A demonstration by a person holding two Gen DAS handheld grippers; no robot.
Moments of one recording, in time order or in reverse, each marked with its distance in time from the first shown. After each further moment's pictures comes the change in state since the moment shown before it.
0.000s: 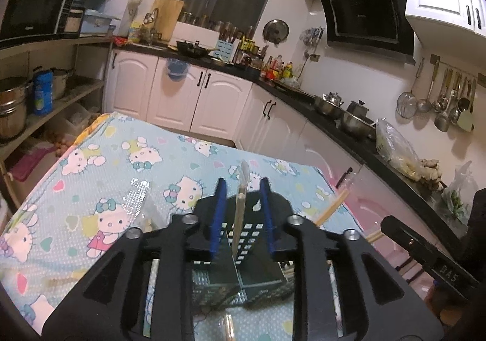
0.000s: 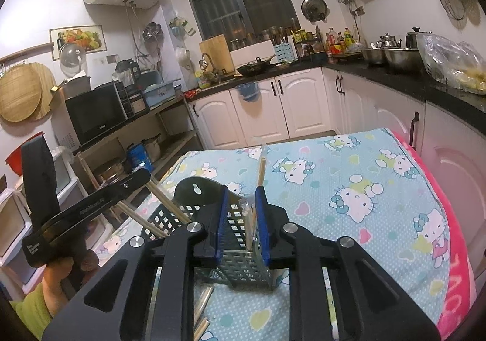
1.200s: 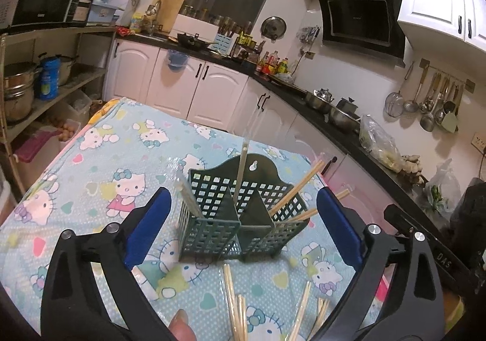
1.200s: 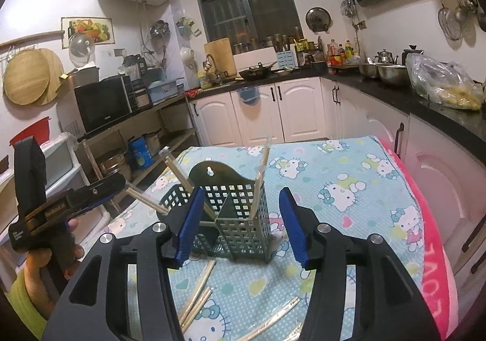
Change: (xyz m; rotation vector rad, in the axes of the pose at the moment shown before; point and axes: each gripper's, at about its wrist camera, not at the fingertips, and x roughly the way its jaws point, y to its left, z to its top) left arm -0.070 0.012 -0.023 -0.040 0.036 -0.041; right arm -0.064 0.014 -0.020 -0.070 -0.015 -0.027
